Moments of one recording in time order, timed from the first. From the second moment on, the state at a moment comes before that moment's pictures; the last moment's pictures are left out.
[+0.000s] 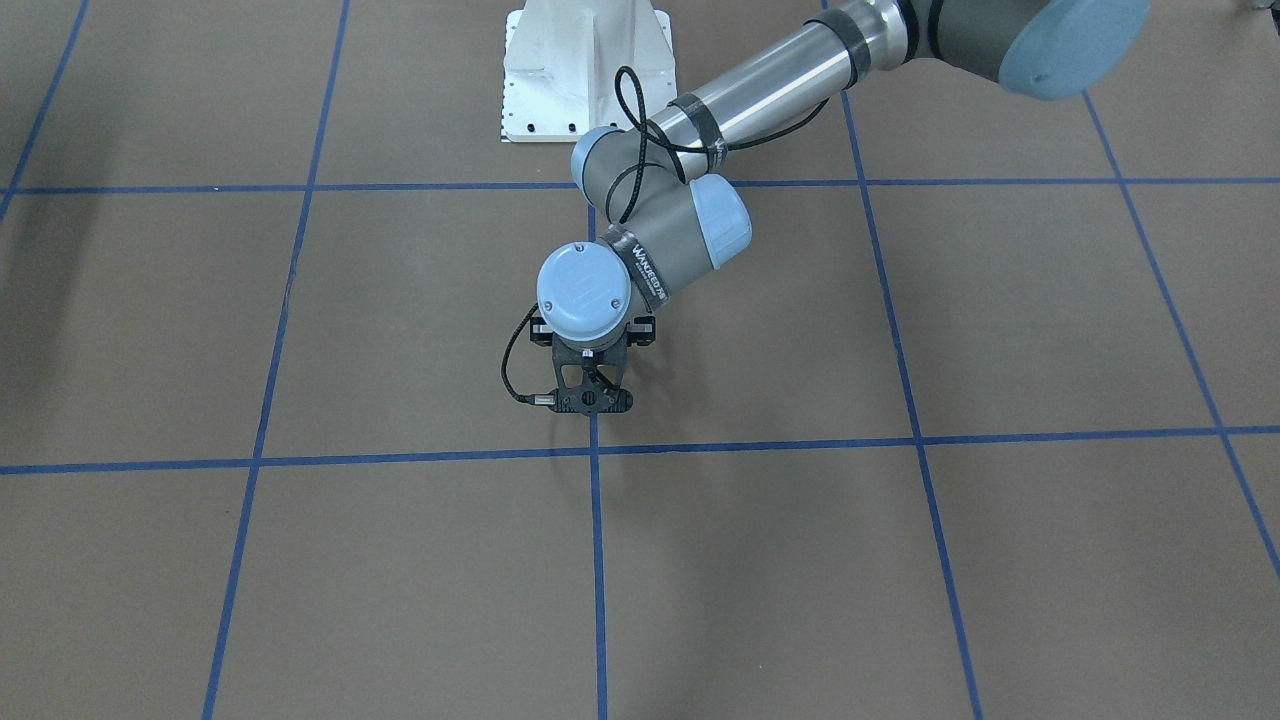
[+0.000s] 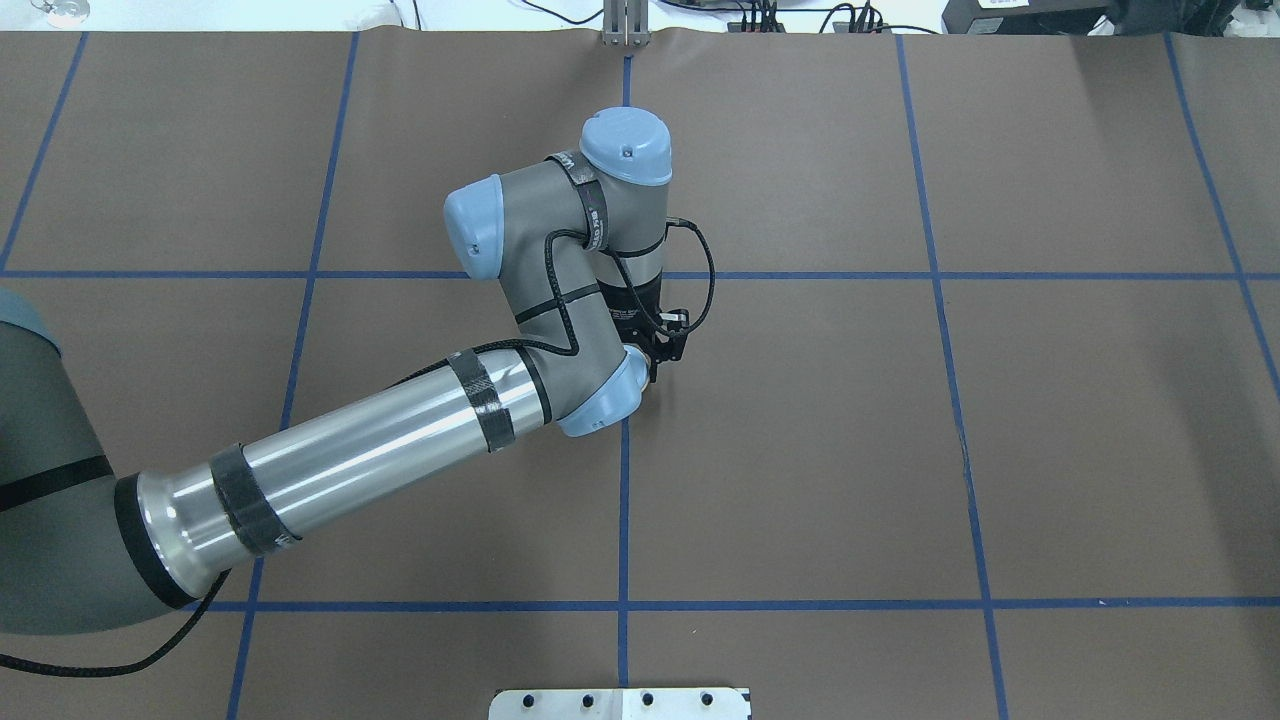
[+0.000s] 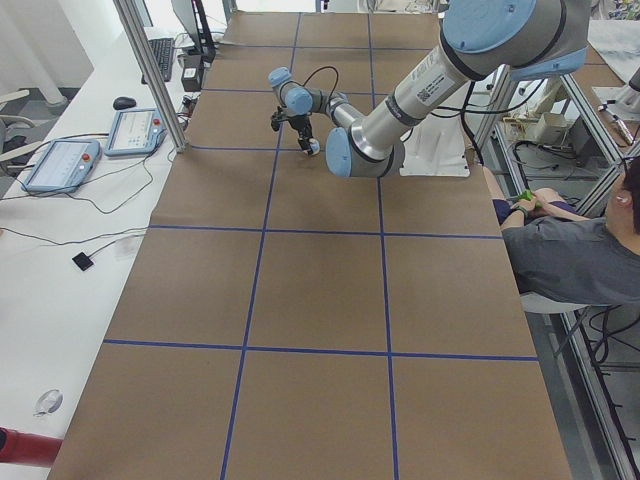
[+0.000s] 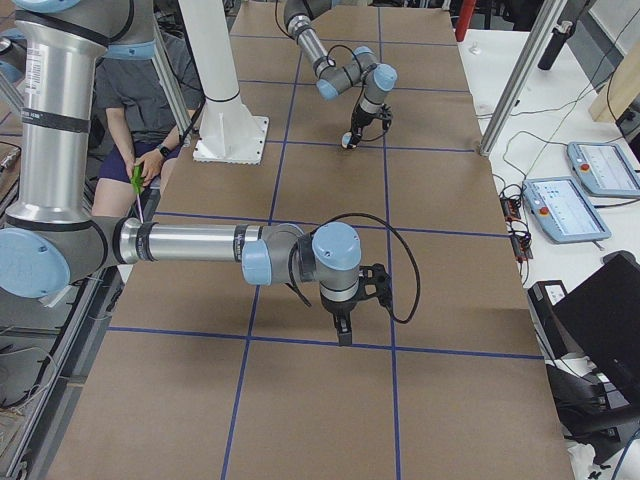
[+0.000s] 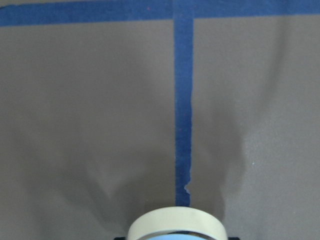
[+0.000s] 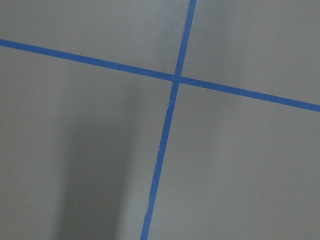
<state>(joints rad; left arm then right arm) -0.59 -2.67 -0.98 -1.58 -2.25 -1.00 1.55 -1.74 1.76 -1.47 2.31 -0.10</state>
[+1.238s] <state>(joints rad) -0.73 -2.60 -1.13 -1.59 -2.23 -0.88 1.55 -1.67 1.77 -1.47 2.32 -0.10</state>
